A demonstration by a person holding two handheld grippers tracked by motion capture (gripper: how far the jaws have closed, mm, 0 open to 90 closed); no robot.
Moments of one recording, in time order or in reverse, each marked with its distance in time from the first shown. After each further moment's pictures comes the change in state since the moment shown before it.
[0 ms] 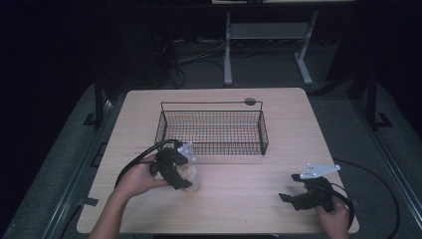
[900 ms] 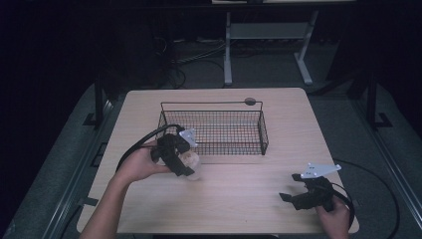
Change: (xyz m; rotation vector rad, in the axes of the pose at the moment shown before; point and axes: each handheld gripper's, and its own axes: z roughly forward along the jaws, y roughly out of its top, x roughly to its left) left arm 0.020 0.024 -0.024 -0.011 -0.011 0.022; right arm -0.002 -0.001 0.000 -0.004 0.002 0.007
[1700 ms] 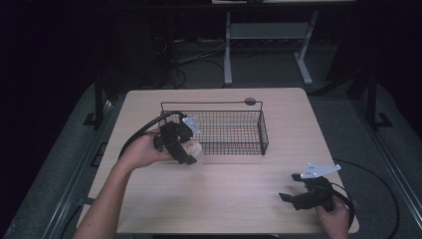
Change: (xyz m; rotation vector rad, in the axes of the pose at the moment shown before) left arm 0.021 0.018 -0.012 -0.002 0.004 -0.002; right arm 0.001 0.001 0.000 0.002 0.001 0.003
